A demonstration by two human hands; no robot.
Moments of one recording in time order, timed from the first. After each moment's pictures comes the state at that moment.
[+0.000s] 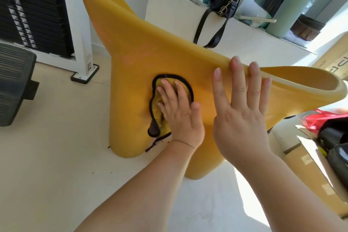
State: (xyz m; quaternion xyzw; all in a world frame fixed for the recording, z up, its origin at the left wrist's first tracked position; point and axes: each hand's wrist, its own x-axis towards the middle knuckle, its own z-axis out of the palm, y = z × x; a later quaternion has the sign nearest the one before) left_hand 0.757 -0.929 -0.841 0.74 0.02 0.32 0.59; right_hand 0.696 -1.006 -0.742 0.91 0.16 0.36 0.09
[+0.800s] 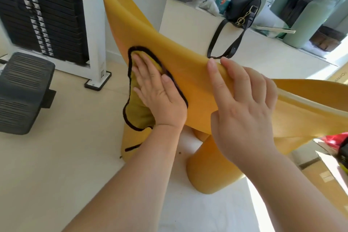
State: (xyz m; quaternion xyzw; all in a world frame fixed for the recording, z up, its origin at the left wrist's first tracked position) left_hand 0.812 -0.829 -0.797 0.66 0.13 0.42 0.60; right_hand 0.724 -0.941 -0.713 0.90 0.18 0.39 0.09
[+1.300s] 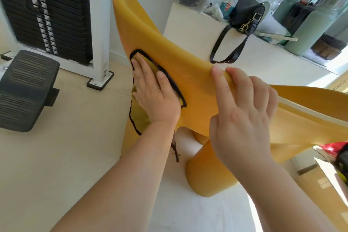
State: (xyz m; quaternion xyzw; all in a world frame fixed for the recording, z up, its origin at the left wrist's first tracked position) left_hand 0.818 -0.803 -0.797 0.67 0.15 0.38 0.62; right_hand 0.718 -0.927 -0.712 0.91 0.15 0.38 0.06
